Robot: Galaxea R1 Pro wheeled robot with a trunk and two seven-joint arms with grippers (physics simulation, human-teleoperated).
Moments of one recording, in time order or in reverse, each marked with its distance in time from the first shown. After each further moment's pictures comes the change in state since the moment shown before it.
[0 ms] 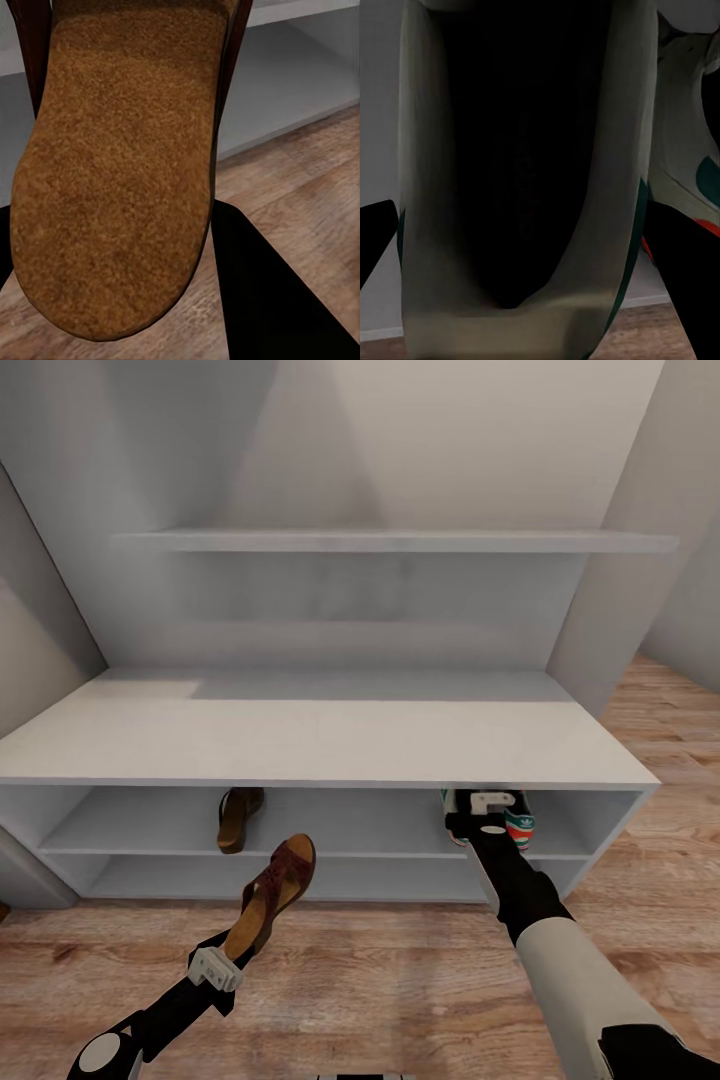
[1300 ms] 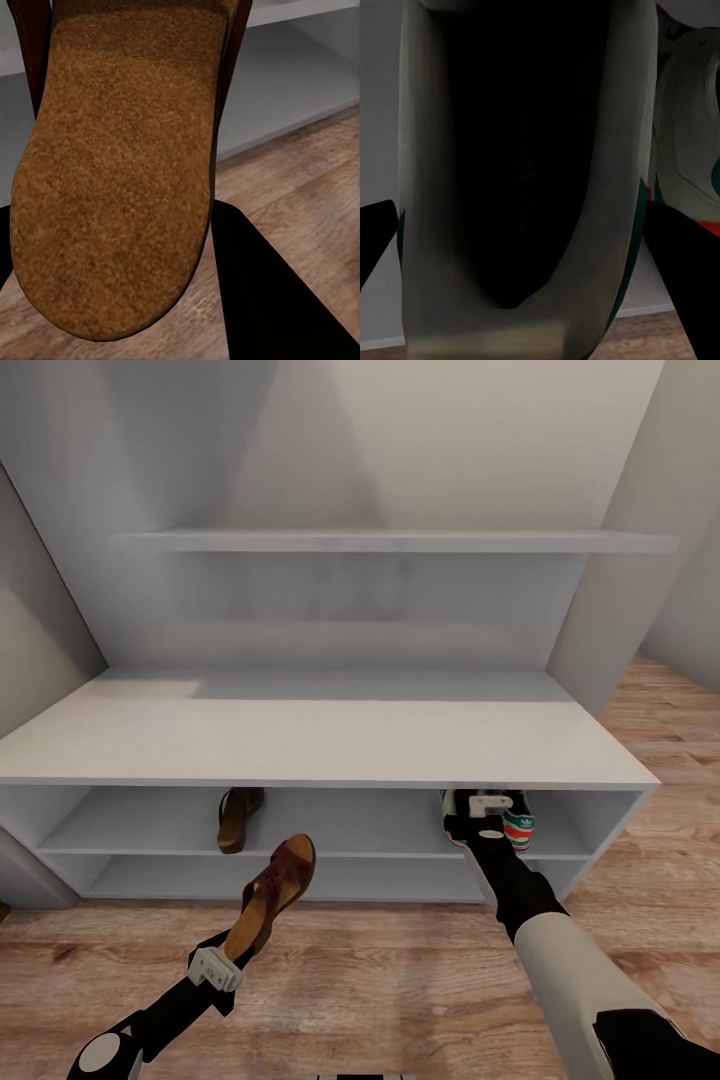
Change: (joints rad) left arm 0.000 0.000 0.000 0.000 0.001 0.000 0.000; right arm -0.026 -0.002 0.001 0.101 0.000 -0.094 0.001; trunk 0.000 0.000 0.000
